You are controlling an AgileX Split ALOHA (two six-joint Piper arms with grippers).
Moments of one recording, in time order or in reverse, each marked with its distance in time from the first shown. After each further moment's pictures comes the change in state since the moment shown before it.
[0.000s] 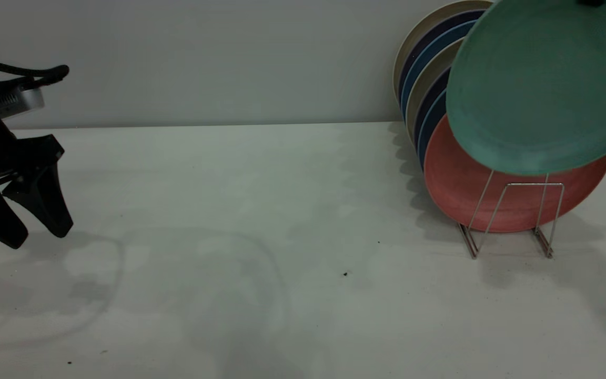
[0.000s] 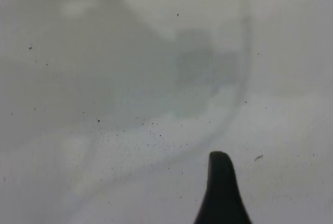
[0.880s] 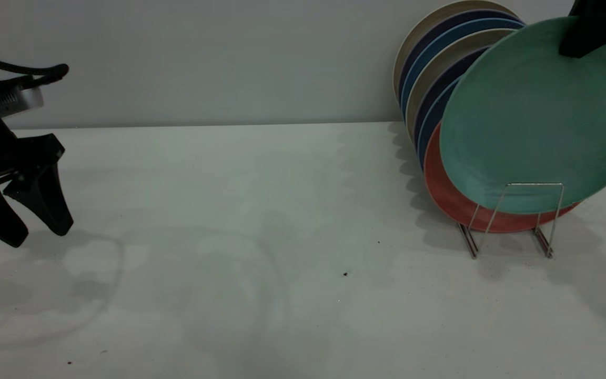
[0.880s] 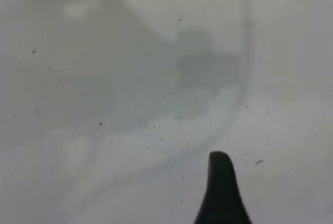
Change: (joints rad) left arm 0.000 0.000 0.000 0.000 -0.011 -0.018; right arm -0.001 0.103 -0.007 0.012 0.000 0.002
